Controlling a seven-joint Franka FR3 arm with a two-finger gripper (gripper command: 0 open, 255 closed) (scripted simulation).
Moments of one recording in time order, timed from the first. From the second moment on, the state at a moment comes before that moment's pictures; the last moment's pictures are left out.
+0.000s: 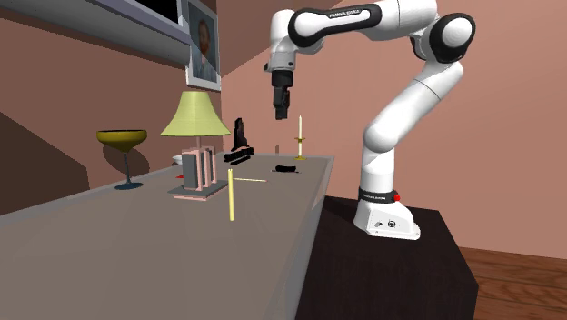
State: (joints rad) arm 0.07 -0.72 0.20 -2.42 0.11 1.73 -0.01
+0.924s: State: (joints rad) arm 0.11 -0.33 0.48 -2.30 0.17 1.98 0.30
